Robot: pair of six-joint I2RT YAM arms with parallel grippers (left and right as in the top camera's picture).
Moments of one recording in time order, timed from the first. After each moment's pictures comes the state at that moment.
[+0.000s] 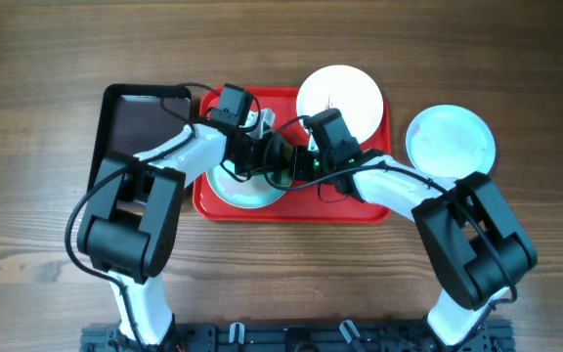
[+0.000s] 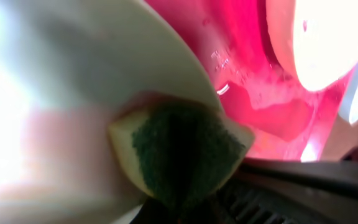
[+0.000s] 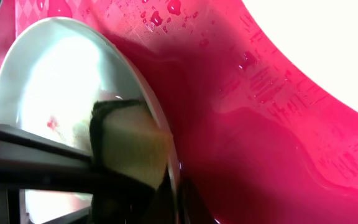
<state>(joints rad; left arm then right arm) -0.36 2.00 1.16 -0.41 0.58 -0.50 0.53 1.88 0.94 -0.04 -0.26 0.63</state>
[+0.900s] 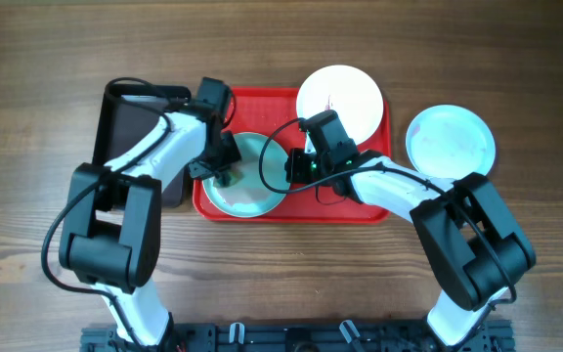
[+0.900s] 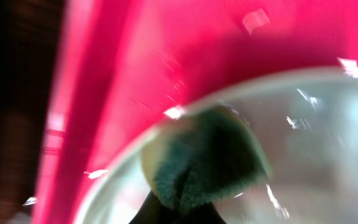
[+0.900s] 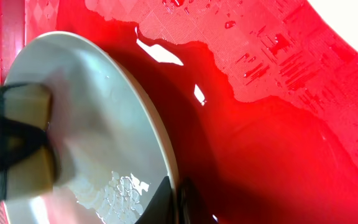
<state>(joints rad) -0.27 1.94 1.22 -0.79 0.10 -0.59 0.54 1.88 0.94 -0.04 -0.28 0.61</state>
